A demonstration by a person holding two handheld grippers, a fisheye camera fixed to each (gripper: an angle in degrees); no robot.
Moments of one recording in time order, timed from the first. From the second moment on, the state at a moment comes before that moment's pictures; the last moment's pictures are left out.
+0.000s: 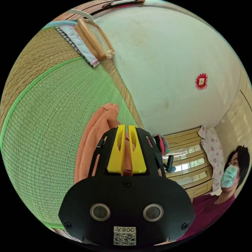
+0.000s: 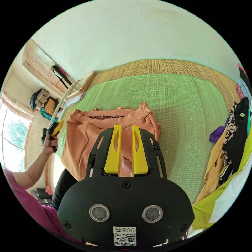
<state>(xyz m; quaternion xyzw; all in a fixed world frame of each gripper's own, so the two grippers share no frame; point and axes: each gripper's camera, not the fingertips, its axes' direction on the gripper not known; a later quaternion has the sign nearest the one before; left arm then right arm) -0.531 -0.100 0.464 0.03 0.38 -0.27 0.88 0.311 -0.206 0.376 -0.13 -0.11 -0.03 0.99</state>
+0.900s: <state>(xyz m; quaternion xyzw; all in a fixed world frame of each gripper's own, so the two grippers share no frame) -0.311 -0.211 0.431 0.00 0.10 0.00 1.00 0.220 -0.235 0.353 -0.05 -0.06 -0.05 1.00</state>
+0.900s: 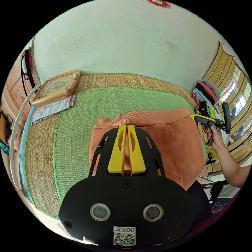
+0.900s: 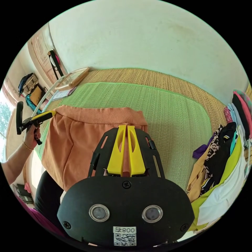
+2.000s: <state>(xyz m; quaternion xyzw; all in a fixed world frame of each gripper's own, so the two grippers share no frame) -0.366 -0.173 0.483 -0.02 0.11 -0.09 0.99 0.291 -0.225 0.409 -0.10 -0.05 0.02 0.99</state>
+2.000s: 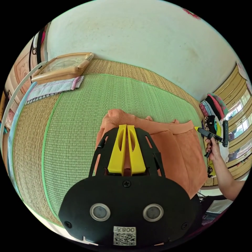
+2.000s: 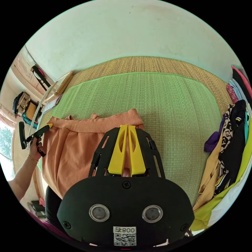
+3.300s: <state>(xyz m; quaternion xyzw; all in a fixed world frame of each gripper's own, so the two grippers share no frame) -0.401 0.068 0.383 -0.09 0.31 -0.11 0.94 0.142 -0.124 0.370 -0.20 -0.21 -0.15 0.95</state>
